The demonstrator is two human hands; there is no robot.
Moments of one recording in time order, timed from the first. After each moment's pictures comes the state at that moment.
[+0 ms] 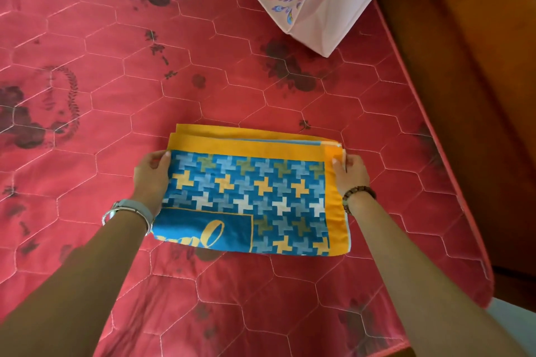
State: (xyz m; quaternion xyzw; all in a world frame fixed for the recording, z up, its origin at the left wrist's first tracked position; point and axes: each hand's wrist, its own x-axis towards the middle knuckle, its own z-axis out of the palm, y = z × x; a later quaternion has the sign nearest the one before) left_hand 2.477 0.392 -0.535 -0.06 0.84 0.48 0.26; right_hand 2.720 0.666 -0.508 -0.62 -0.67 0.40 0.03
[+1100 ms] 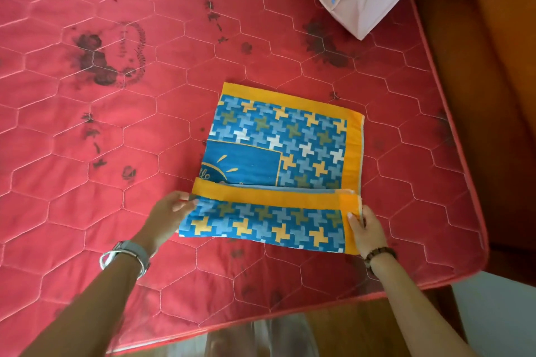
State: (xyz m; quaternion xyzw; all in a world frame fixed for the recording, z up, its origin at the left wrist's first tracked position) left_hand 2.601 0.216 -0.509 0.00 0.82 0.40 0.41; right_hand 2.861 0.528 -0.481 -0.54 -0.73 0.42 -0.07
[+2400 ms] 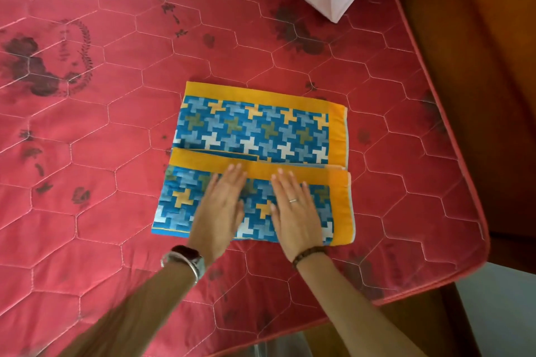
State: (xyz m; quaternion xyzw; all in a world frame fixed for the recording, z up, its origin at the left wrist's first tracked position) left_hand 2.662 0.340 -0.537 0.44 0.84 0.27 0.13; right_hand 2.786 0.471 -0.529 -0.28 -0.95 0.15 -0.03
